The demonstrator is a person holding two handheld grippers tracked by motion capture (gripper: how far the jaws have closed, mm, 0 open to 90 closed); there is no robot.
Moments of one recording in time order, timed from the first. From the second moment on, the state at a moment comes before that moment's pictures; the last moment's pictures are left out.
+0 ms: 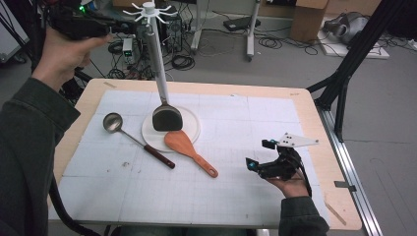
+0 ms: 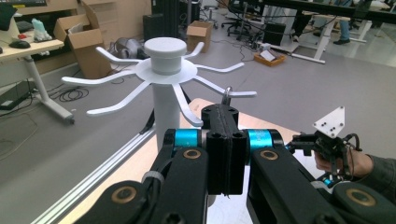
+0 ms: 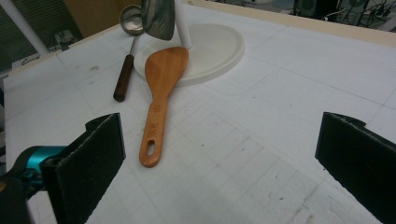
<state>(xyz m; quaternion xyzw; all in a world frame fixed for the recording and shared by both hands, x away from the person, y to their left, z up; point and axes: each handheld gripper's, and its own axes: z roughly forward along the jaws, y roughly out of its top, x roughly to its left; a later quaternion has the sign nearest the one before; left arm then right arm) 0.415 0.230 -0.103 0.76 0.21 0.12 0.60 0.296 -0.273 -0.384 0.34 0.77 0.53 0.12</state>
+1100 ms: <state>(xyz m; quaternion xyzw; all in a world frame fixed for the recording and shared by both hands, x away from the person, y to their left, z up) 0.392 0.208 -0.100 0.77 0.15 0.09 0.61 0.295 -0.273 -0.381 0.34 0.77 0.53 0.13</state>
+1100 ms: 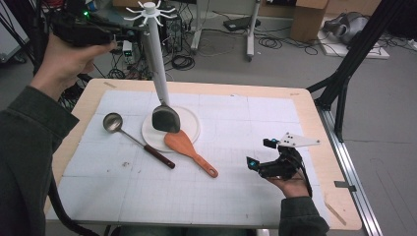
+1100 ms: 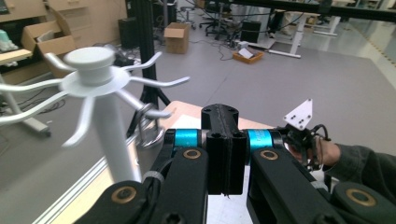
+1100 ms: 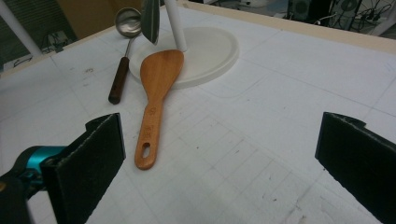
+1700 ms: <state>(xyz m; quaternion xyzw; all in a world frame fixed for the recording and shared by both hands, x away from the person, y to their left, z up) 0.404 0.195 -0.103 0.77 0.17 0.10 0.61 0.296 -0.274 -0.382 0.34 0.77 0.53 0.13</state>
